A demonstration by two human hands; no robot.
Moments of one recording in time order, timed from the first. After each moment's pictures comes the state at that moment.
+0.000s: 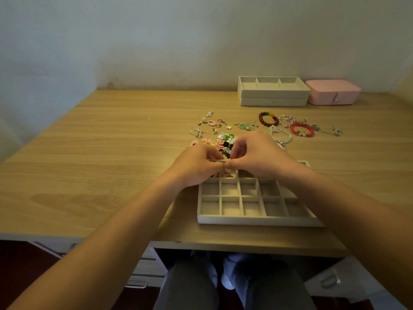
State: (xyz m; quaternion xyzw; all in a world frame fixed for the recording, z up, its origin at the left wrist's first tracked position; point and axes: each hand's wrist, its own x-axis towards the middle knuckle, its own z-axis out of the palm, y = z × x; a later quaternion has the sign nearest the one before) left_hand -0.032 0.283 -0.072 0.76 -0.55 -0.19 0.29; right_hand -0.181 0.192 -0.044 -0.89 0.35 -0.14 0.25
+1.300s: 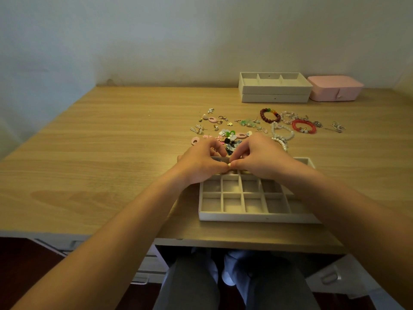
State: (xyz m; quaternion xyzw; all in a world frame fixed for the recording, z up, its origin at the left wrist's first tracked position) left_hand -0.040 0.279 -0.075 0.76 -0.49 -0.27 0.34; right_hand -0.184 0.197 -0.045 -0.89 0.37 -0.10 0.26
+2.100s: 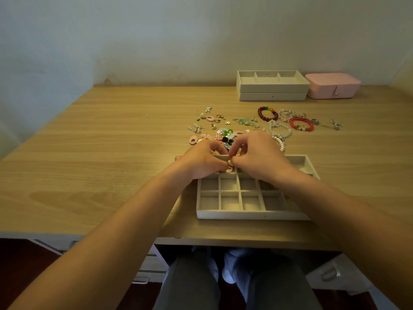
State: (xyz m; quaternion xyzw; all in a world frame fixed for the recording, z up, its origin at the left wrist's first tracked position) left_hand -0.044 0.271 -0.073 0.78 -0.47 -0.30 0.28; right_hand -0.184 0.201 -0.058 -0.88 0.38 -0.19 0.21
